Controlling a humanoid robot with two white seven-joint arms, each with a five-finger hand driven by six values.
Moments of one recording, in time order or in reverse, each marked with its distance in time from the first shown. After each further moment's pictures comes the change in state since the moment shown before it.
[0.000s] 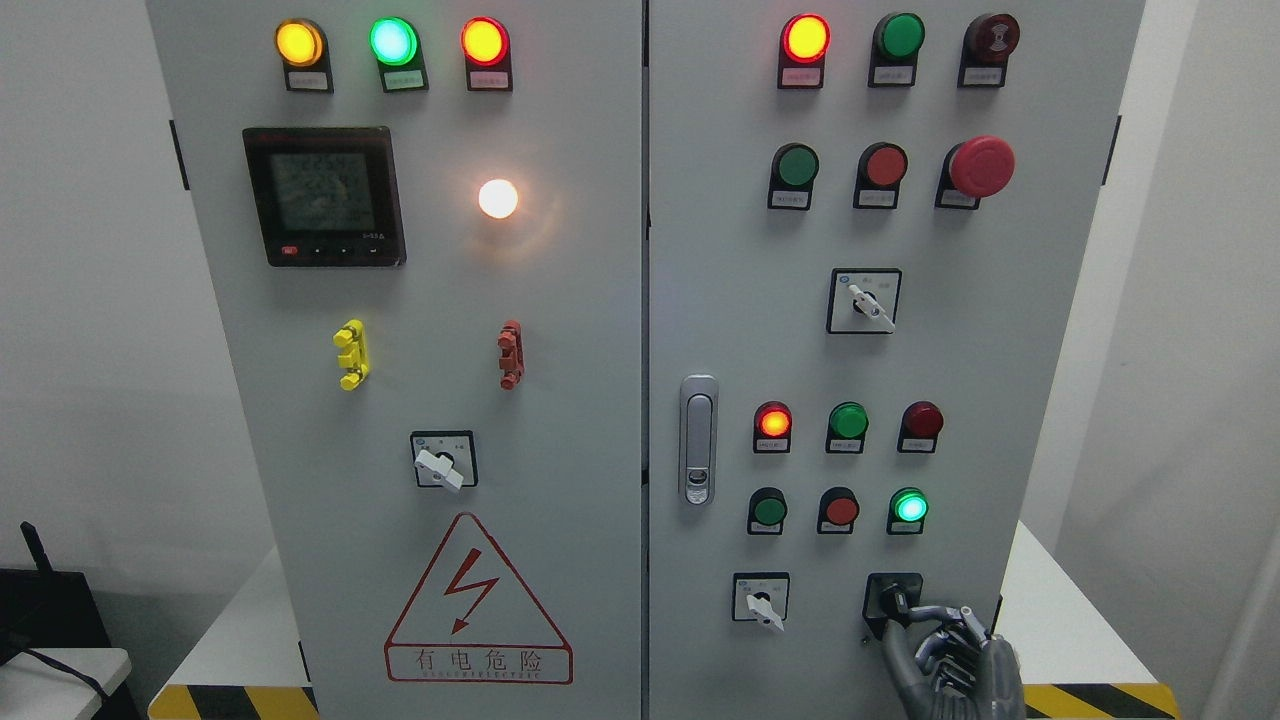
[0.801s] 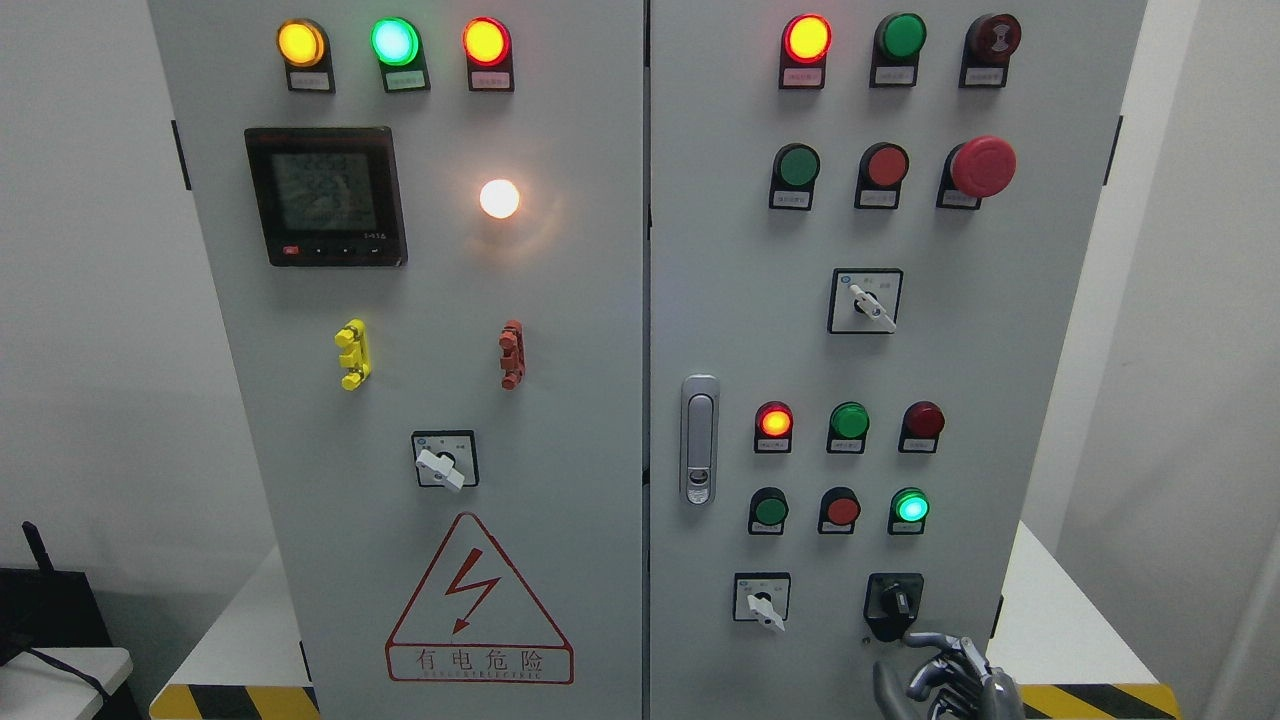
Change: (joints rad) left arm 0.000 0.000 0.000 0.000 0.000 0.000 0.000; right arm 0.100 -0.021 0.000 0.000 -0.008 -0.205 0.097
